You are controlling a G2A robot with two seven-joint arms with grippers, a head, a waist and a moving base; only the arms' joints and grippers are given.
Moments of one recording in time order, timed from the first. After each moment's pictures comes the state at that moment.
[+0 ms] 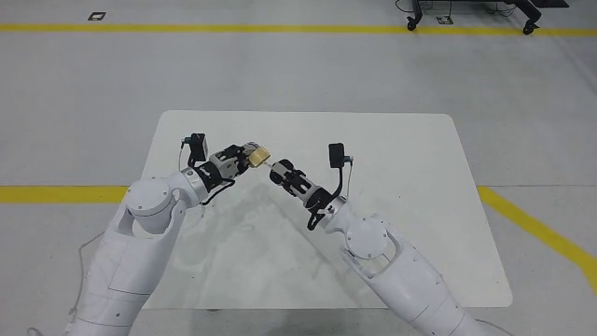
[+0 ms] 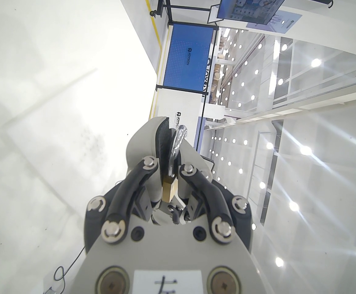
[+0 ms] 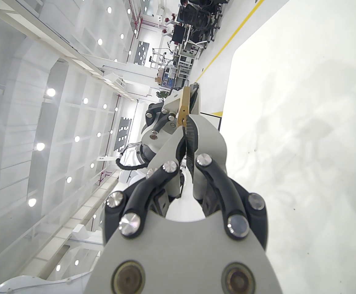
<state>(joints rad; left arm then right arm) 1.24 -1.14 -1.32 -1.60 -0.42 0.31 -0.62 -1.28 -1.32 0.89 -1.63 0.08 -0.02 0.13</state>
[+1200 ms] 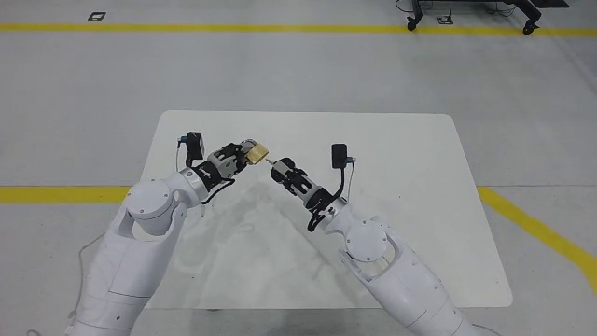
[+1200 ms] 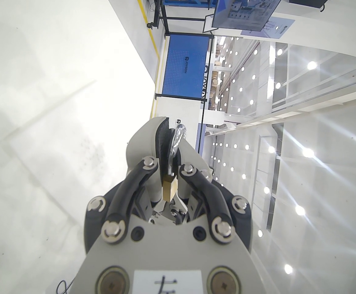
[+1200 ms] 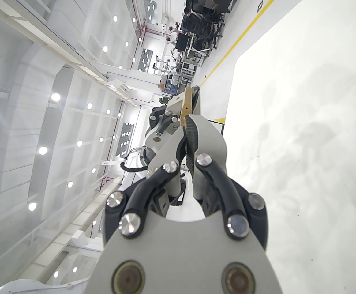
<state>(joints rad) 1.25 -1.14 -1.32 -1.62 -0.40 0.28 -0.57 -1.31 -1.35 0.91 -1.64 0.04 -0.03 0.12</state>
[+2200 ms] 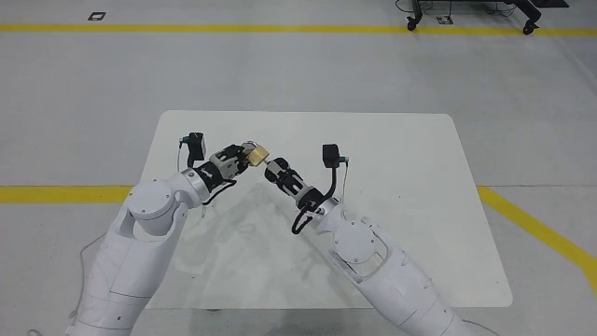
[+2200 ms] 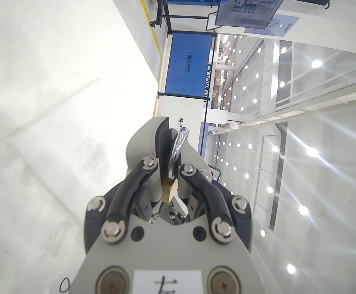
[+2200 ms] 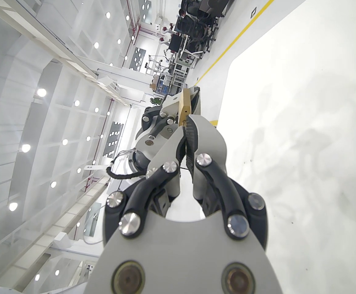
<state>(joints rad) 1.25 -1.14 -1.31 -1.62 -0.39 0.28 -0.57 -1.29 -1.38 0.87 -1.61 -0.05 0.00 0.06</state>
